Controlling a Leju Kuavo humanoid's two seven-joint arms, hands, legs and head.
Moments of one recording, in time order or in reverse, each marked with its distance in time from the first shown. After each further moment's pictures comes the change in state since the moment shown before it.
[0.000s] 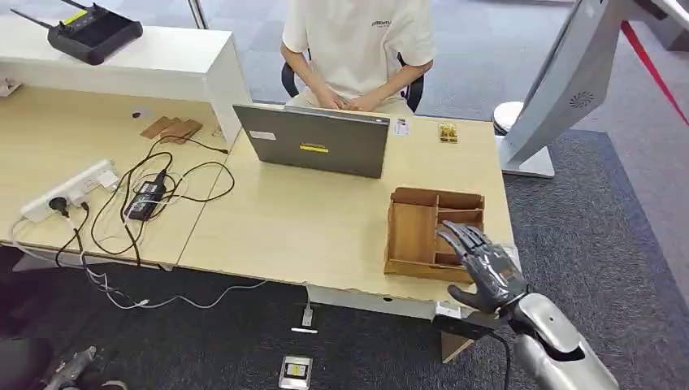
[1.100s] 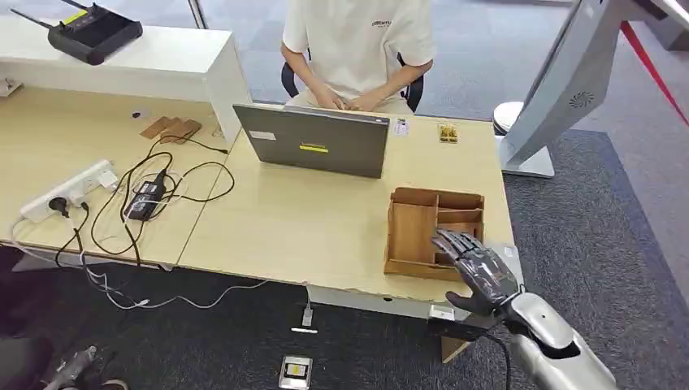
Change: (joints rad) left arm 0.003 0.000 0.024 0.000 -0.006 0.000 -0.014; right arm -0.037 -0.003 0.054 0.048 0.034 0.041 0.037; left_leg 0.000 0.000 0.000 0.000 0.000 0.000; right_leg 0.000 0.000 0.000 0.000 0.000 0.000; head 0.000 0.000
